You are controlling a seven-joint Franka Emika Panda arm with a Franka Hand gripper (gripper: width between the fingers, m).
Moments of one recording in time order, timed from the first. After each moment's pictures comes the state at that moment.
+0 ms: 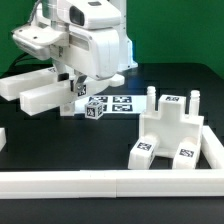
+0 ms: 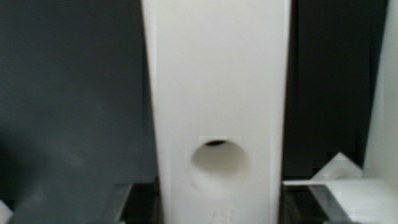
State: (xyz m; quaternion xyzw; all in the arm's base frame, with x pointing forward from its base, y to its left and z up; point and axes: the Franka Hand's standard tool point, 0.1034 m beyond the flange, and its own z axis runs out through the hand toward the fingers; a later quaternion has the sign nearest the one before) arm 0.507 -0.093 0.095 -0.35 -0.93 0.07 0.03
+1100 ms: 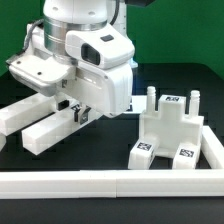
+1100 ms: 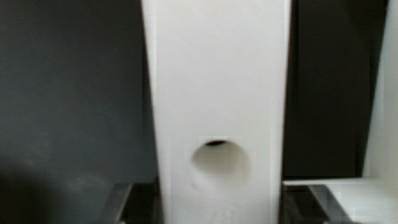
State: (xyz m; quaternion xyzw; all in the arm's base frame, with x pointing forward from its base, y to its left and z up) arm 0.550 -0.089 0.062 -0.35 -0.93 0.09 0.06
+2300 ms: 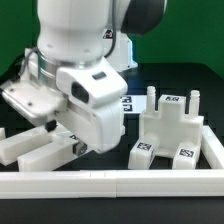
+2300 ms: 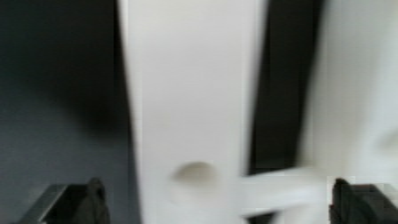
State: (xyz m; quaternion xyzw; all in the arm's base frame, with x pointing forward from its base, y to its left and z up) arm 0.568 -0.110 0.045 -0.38 -0.92 0.11 0.05
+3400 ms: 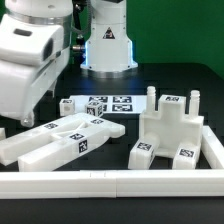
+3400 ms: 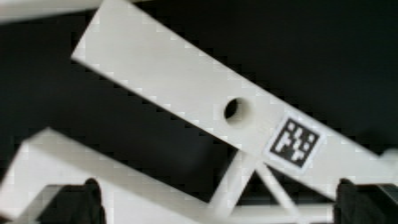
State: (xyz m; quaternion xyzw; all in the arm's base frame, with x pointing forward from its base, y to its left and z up) arm 0.552 -0.140 0.075 -0.79 -0.60 0.13 0.01
